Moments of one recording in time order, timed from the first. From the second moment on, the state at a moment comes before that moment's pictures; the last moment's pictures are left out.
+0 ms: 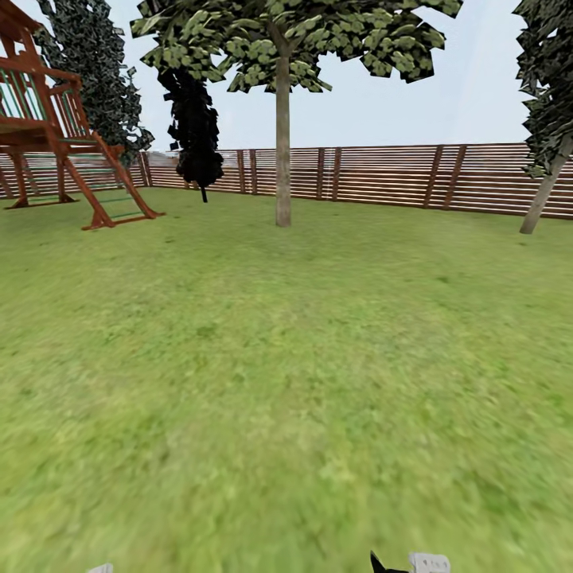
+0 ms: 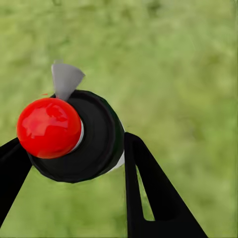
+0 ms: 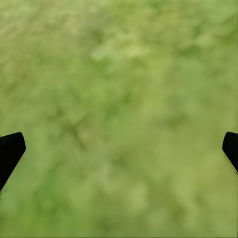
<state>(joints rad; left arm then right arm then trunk) -0.26 0.23 0.08 -0.20 0.27 -0.41 -0.05 -0.36 0.00 -1.15 -0.15 0.87 -0.48 0.39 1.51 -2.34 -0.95</state>
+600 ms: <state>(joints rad) -0.26 0.23 0.08 -0.20 0.27 -0.41 -0.05 -0.36 0.00 -1.15 -0.15 0.87 -0.48 0.39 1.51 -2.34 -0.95</state>
